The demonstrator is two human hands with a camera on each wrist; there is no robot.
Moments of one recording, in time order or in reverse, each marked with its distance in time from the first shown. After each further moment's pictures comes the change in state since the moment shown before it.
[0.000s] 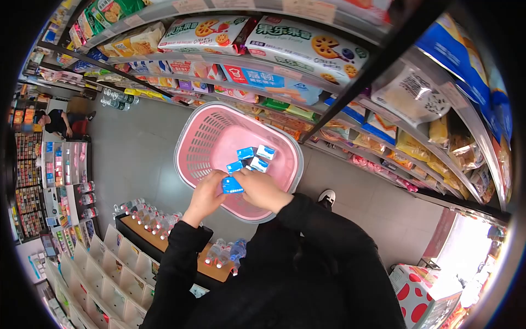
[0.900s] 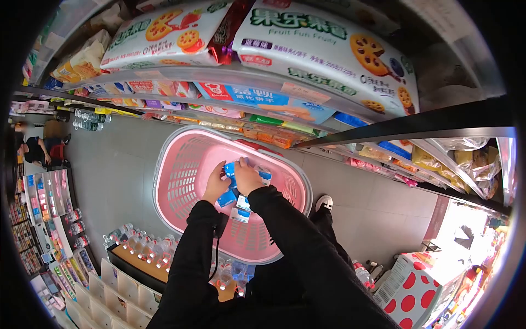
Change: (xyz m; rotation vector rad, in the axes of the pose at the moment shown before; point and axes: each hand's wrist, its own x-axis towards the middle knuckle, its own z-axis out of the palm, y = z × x) left_hand 0.104 -0.213 0.160 -0.379 -0.020 -0.407; right_hand 0.109 0.158 0.109 -0.162 0.070 0.432
